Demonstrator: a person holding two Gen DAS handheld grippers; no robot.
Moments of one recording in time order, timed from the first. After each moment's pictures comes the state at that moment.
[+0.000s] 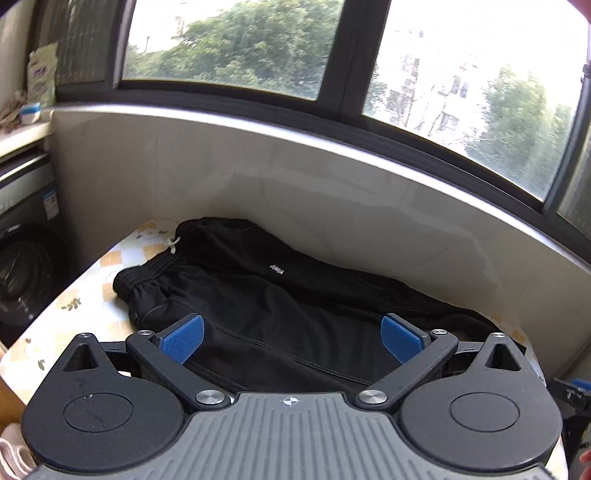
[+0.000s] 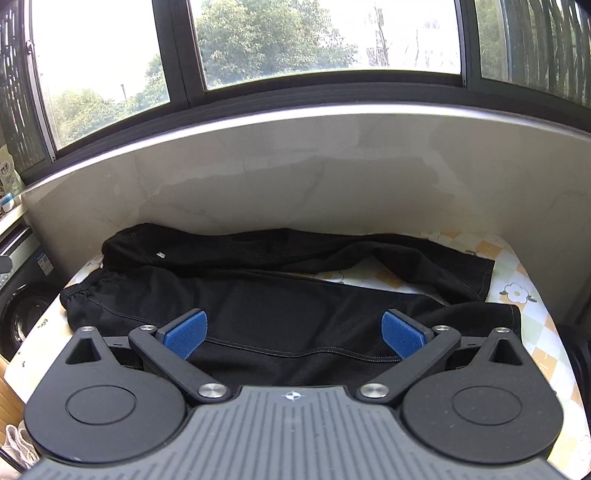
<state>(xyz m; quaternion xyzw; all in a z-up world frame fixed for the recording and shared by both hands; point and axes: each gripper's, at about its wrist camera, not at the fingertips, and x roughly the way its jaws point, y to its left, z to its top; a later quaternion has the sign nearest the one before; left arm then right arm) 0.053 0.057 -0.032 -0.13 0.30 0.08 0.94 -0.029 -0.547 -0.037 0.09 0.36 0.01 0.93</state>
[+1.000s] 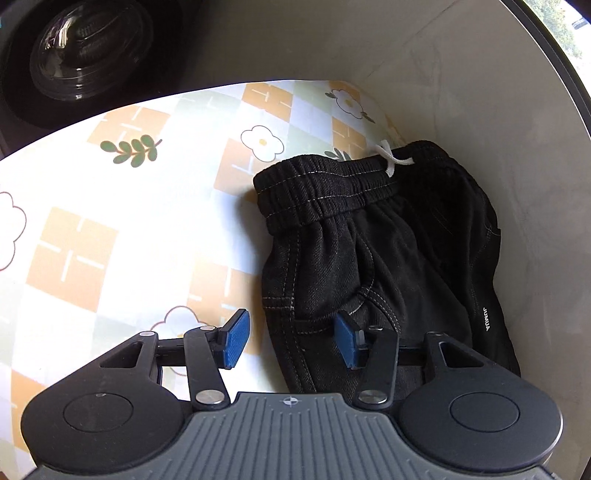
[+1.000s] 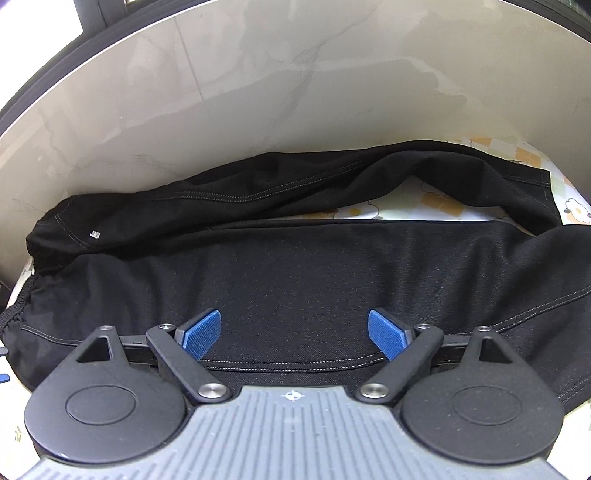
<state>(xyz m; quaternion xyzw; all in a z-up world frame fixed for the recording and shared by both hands) 0.179 0.322 -0.222 -0.43 0.41 0.21 0.77 0.112 -0.471 -0.150 0.14 0.45 -0.08 0.88</state>
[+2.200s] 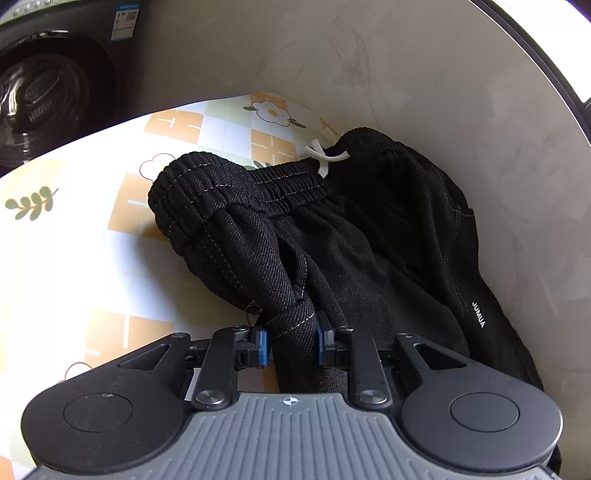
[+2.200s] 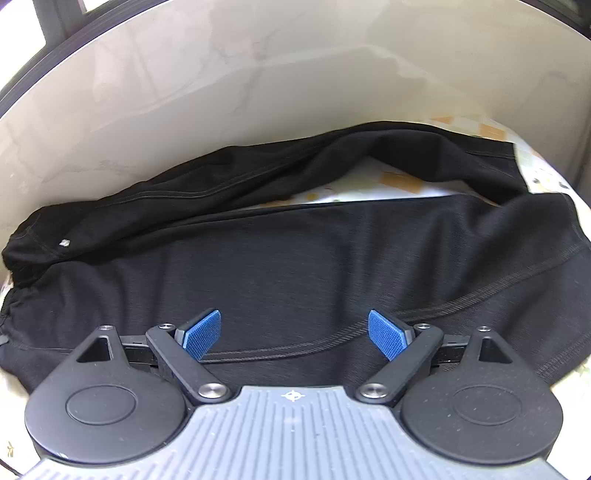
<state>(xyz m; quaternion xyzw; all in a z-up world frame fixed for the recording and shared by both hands) 0.245 0.275 -0.232 -0.34 0.38 0.19 0.84 0.085 -0.497 -0.157 0.16 0.44 -0.14 0.87</state>
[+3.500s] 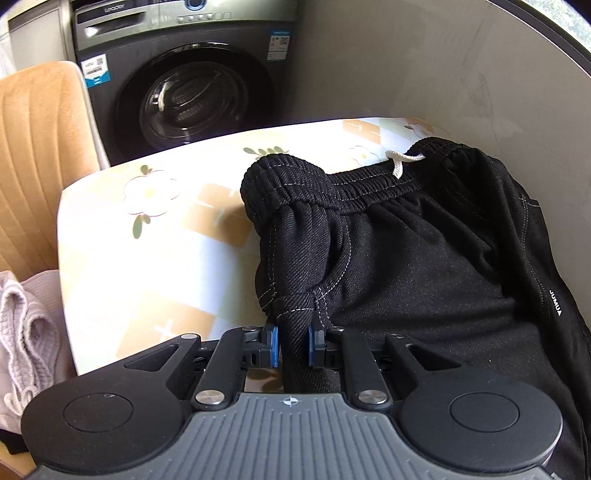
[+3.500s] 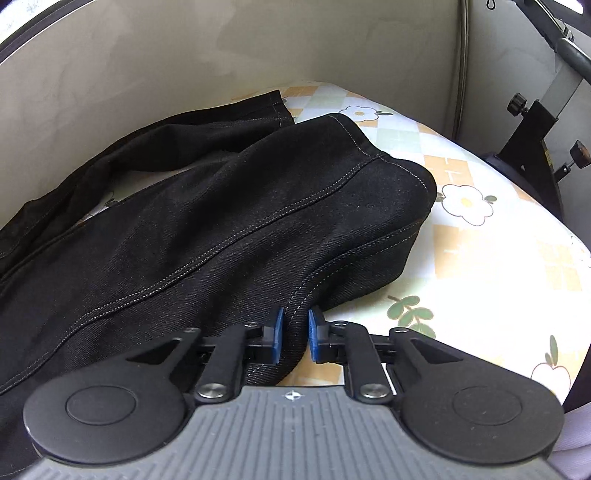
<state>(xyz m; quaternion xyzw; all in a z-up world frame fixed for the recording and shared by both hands) 0.147 0.231 -0.206 -0.31 0.39 0.40 0.77 -0.022 -0.623 -0.193 0.20 0.42 -0.28 0.84</state>
